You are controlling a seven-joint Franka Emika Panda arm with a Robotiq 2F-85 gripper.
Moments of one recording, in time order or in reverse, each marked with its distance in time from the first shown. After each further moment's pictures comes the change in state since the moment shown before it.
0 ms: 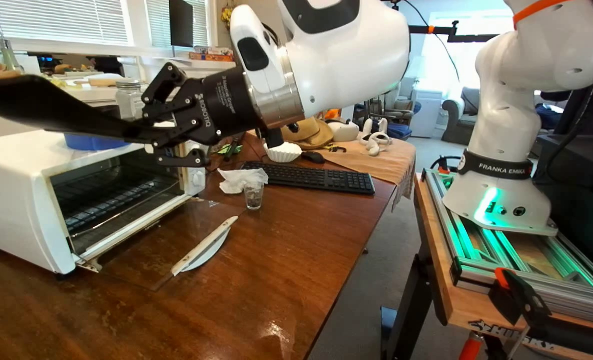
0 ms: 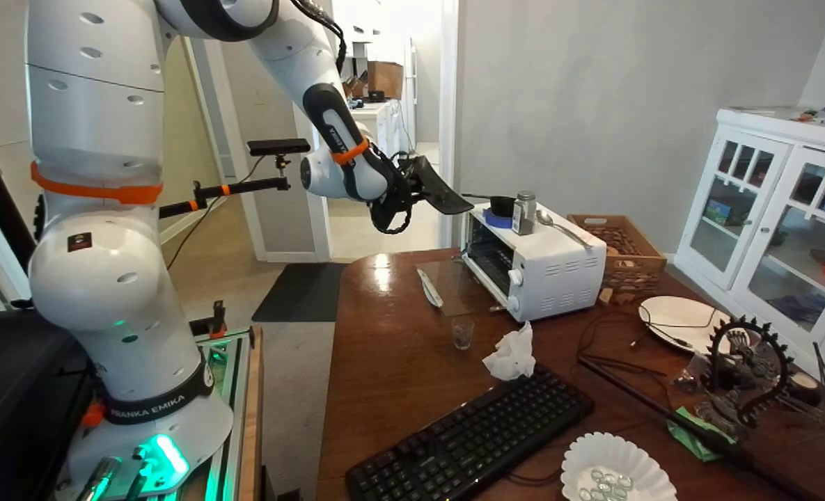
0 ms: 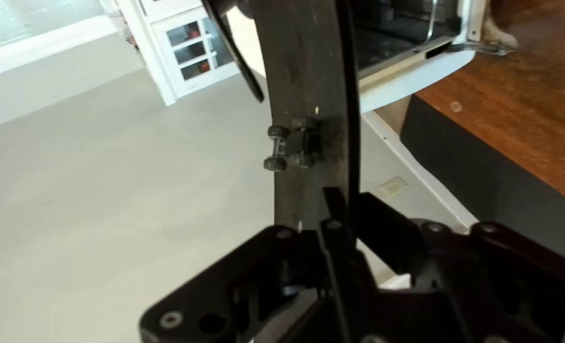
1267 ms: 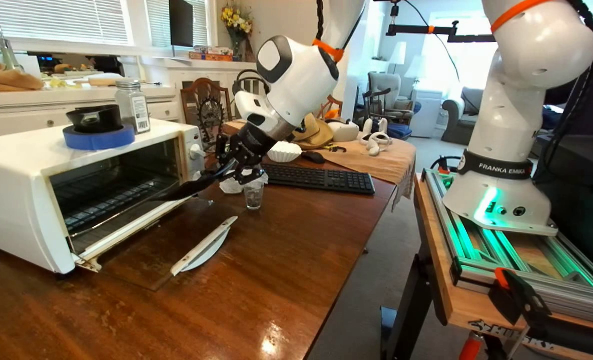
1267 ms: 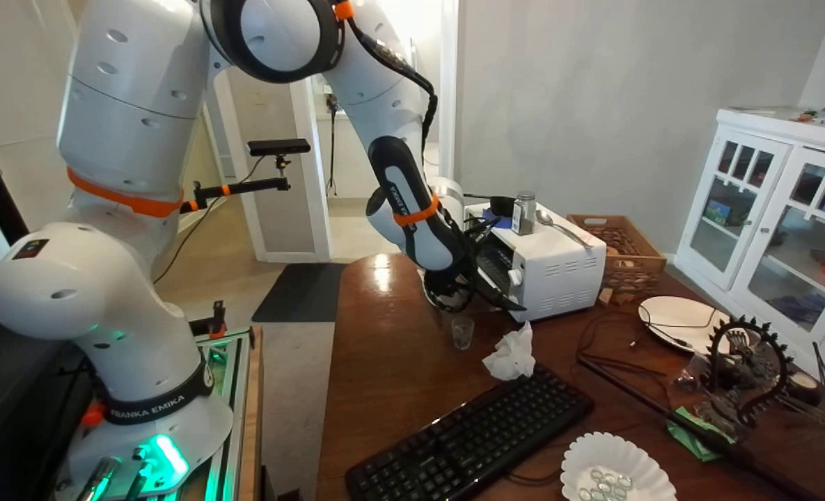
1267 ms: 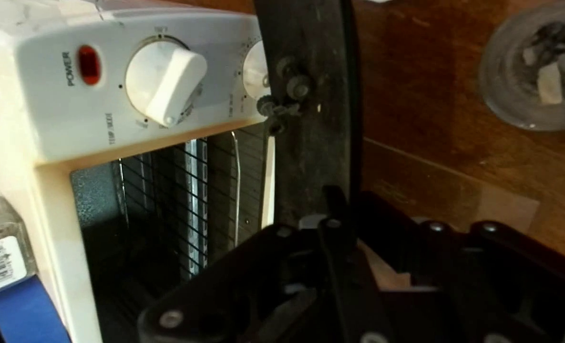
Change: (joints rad) arm -0.382 0.207 -0.102 0.077 0.000 0.434 -0.509
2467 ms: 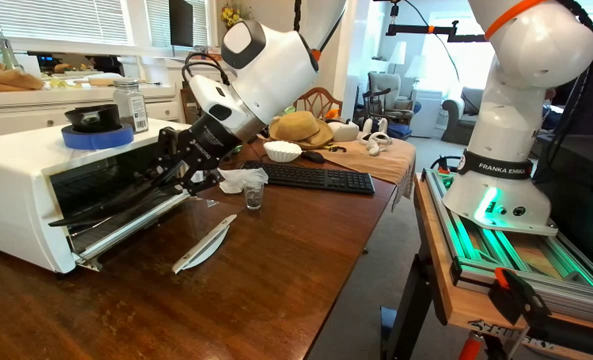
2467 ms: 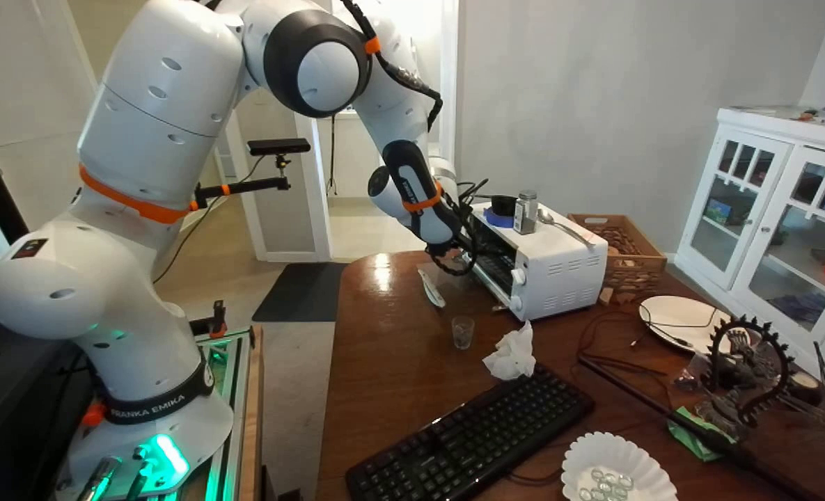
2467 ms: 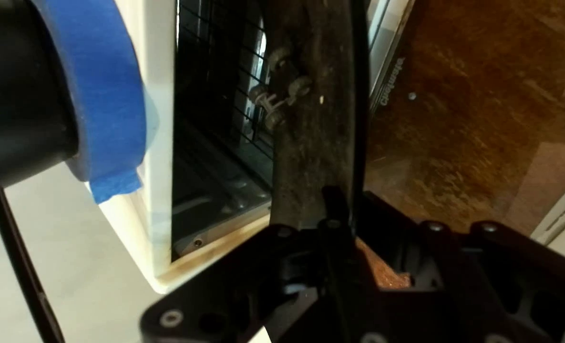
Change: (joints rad) arm -0.008 0.132 0.207 0.191 0.000 -0.004 -0.160
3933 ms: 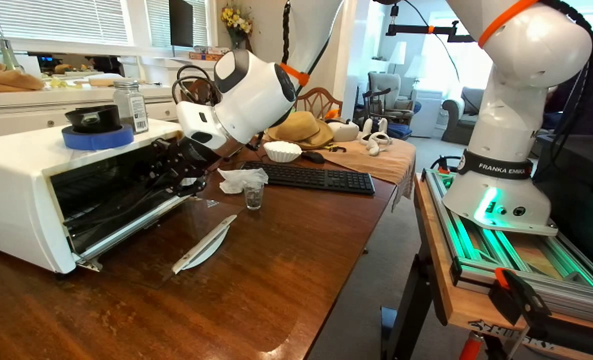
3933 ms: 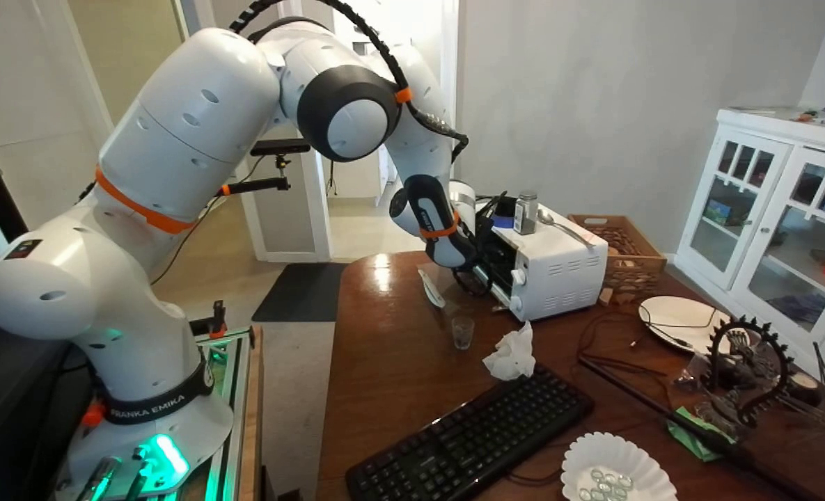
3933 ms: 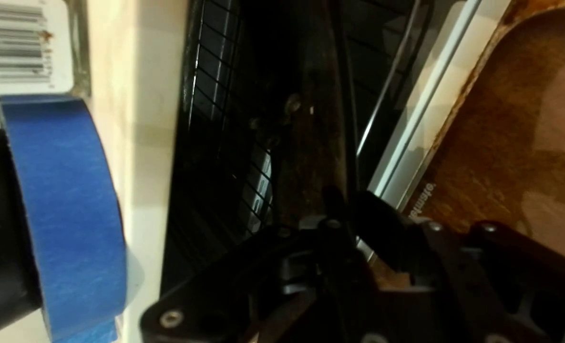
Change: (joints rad) arm -0.055 0.161 0.012 0.117 0.000 -0.131 -0.178
